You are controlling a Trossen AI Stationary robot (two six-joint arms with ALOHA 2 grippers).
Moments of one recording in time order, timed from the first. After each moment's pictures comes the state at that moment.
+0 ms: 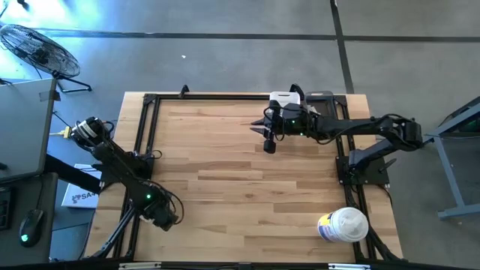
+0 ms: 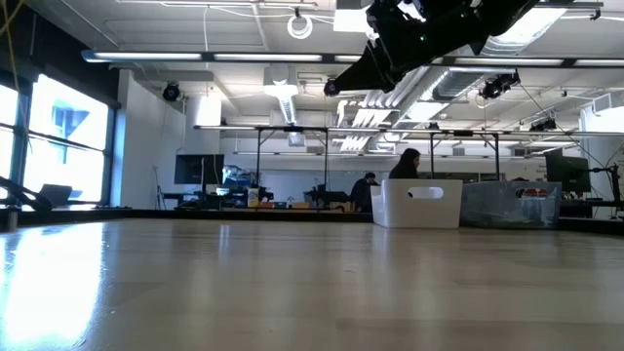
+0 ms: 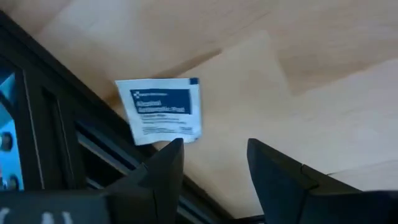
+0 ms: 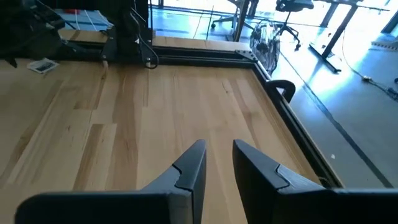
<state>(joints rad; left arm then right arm) -0.84 1.44 0.76 -0.80 0.37 -1.86 -0.25 1.39 0.88 0.17 -0.04 -0.17</state>
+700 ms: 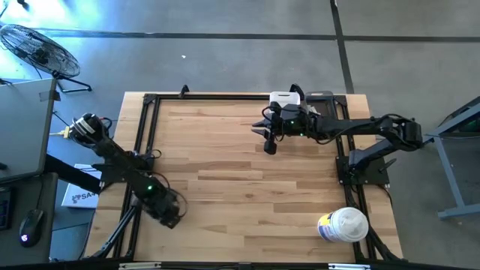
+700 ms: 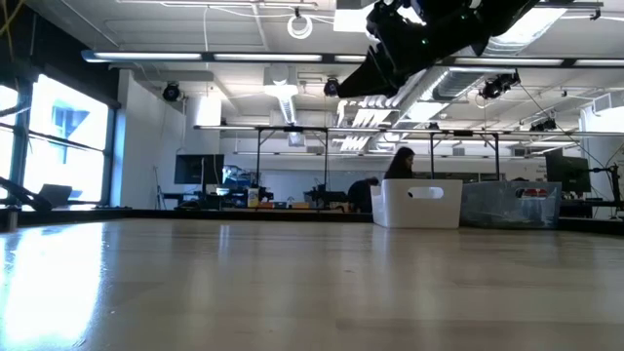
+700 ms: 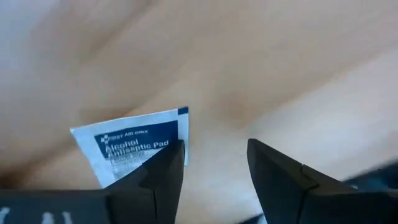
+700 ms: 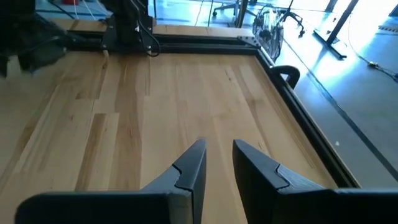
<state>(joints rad) -0.77 1.38 0.55 -0.42 0.34 -1.81 -0.25 1.39 0.88 0.12 -0.04 -0.14</state>
